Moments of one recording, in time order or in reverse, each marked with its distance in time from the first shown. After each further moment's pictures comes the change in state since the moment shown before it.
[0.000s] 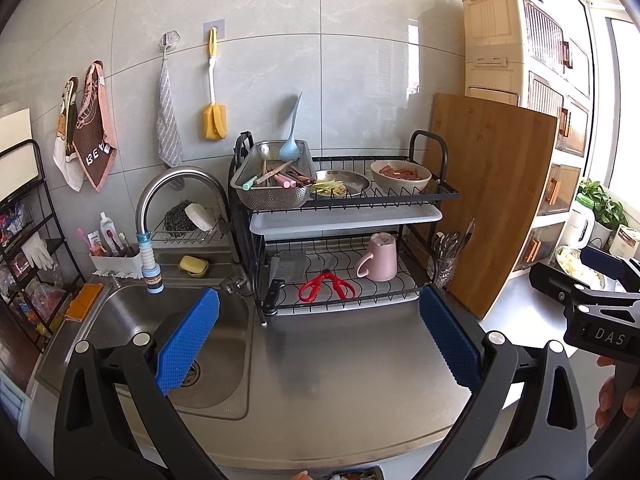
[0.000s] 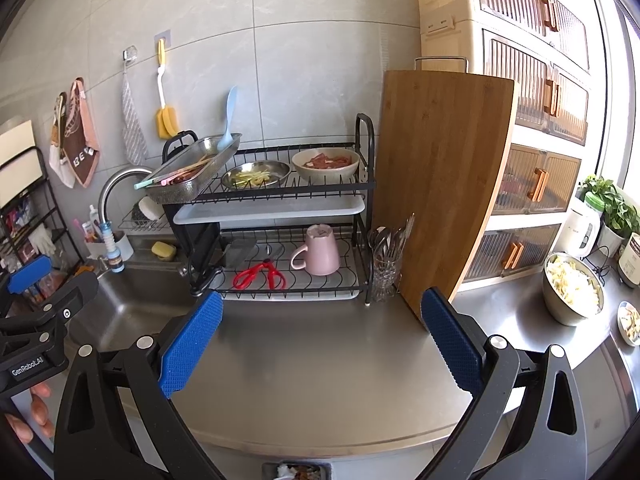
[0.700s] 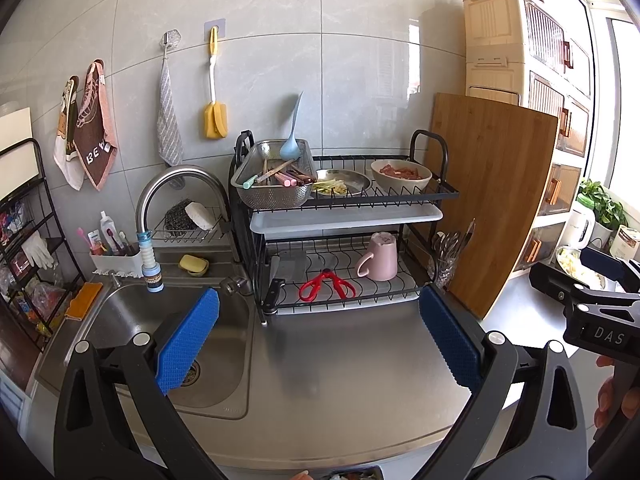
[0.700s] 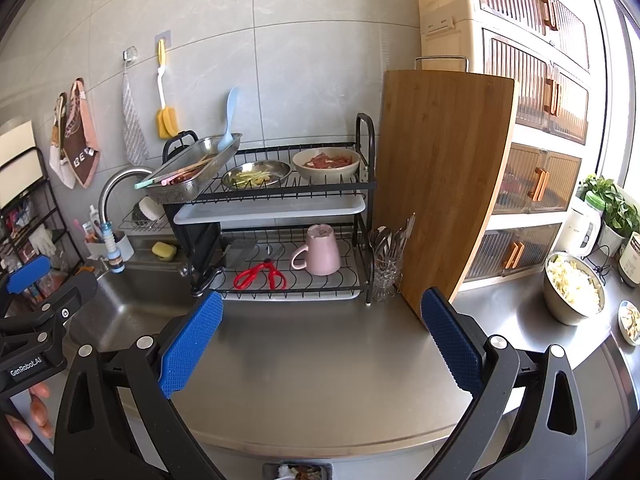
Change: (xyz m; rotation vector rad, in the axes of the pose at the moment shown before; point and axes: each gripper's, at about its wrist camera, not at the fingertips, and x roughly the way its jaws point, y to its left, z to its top) left arm 0.000 0.001 -0.001 -0.003 0.002 0.003; right arm 0.002 -0.001 0.000 0.001 0.000 0.001
